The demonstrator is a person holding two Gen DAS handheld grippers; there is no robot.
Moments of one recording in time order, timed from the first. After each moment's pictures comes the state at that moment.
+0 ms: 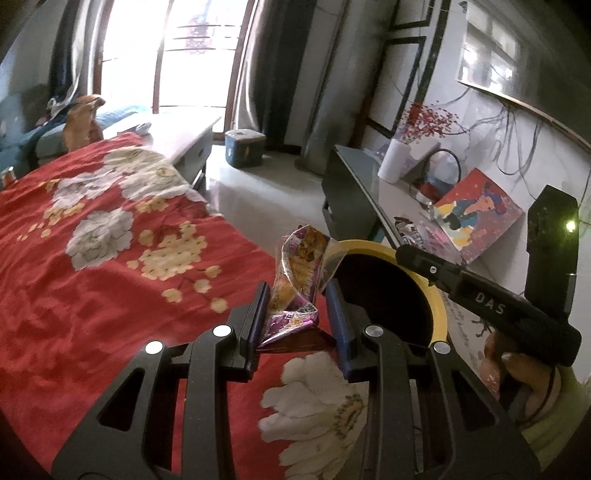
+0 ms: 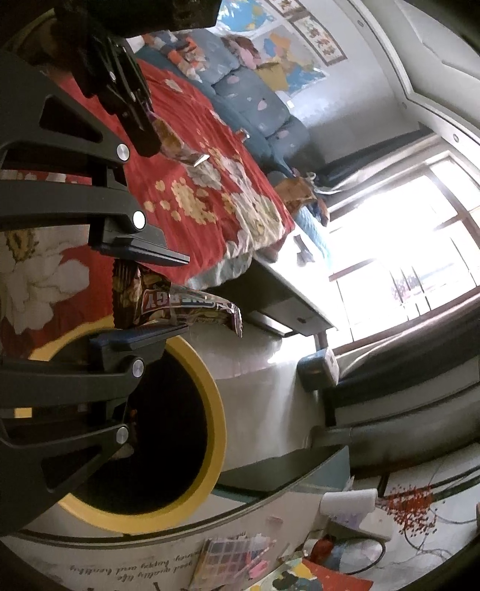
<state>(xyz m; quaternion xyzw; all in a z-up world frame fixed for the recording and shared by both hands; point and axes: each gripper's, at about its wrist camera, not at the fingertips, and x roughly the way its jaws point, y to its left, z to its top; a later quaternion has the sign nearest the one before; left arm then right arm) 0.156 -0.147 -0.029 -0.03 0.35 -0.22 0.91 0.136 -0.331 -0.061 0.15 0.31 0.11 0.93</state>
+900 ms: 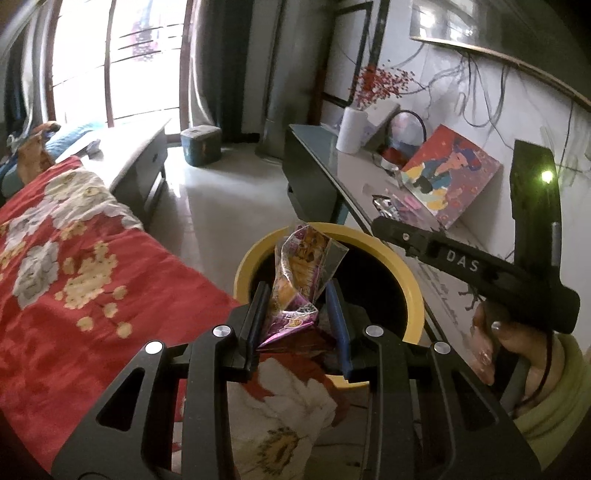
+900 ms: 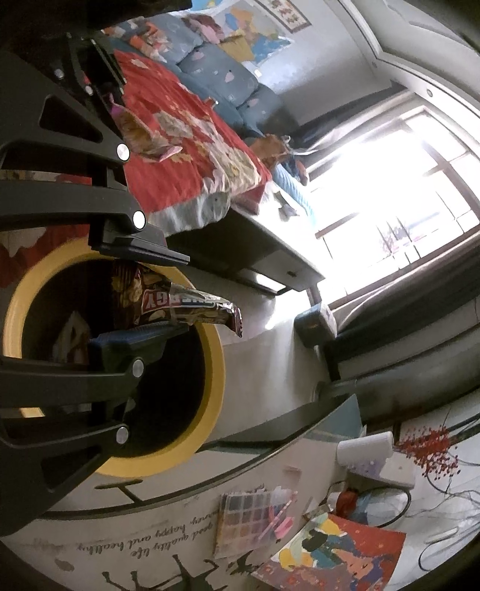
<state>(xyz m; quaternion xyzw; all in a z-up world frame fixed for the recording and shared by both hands) 0.160 -0.236 -0.050 0.04 0.36 -0.28 0.89 0.137 -0.408 -0.081 0.19 0.31 0.04 0.93</state>
